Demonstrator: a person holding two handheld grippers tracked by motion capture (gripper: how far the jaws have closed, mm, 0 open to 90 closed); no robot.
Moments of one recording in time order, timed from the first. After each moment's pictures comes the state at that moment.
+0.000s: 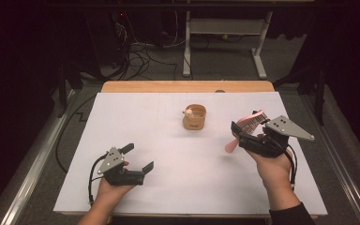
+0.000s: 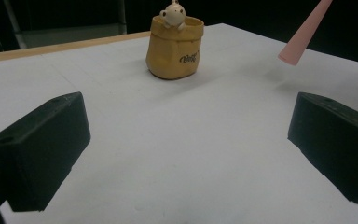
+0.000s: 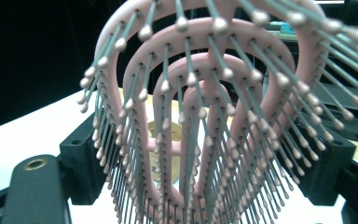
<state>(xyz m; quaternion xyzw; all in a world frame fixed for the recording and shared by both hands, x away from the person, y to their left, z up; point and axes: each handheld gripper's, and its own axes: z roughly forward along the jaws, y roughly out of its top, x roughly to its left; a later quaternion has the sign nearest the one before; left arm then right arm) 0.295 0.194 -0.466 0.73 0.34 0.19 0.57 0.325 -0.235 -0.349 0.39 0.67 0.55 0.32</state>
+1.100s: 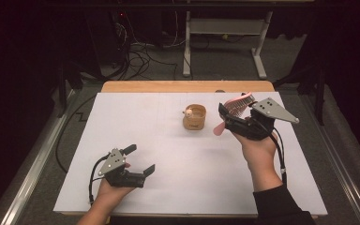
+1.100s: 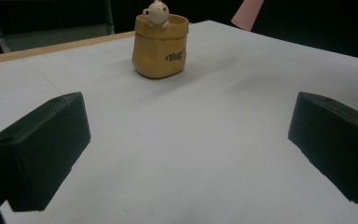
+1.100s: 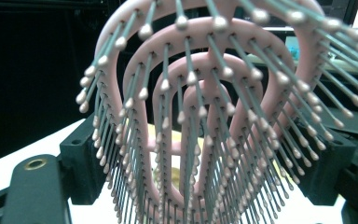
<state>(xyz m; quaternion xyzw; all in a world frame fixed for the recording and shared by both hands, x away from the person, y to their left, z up) 0.294 0.191 -0.466 0.74 0.31 0.18 0.57 0.355 -0.199 -0.323 0.38 0.65 0.57 0.34</state>
